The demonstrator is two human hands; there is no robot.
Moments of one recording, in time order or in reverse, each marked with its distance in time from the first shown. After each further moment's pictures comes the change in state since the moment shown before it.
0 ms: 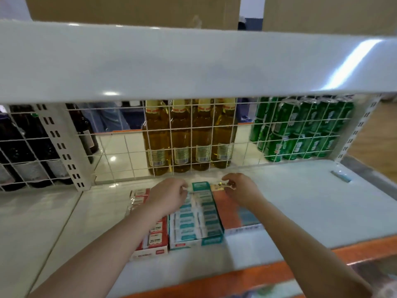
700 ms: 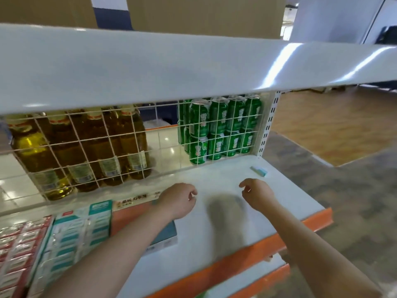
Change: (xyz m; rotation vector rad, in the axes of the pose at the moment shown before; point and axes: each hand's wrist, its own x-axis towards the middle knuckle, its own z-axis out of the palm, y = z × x) left_hand 0.087 0.212 0.108 -0.012 -0.217 0.197; right_hand -0.027 0.239 -0.124 -0.116 0.122 0.329
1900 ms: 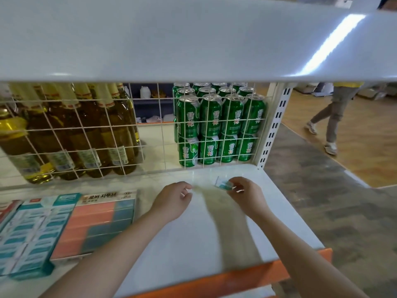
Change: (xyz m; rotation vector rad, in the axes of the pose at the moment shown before) left_hand 0.050 0.046 0.044 -0.289 0.246 -0.254; right_hand 0.068 0.046 -0.001 0.428 0.022 -0.273
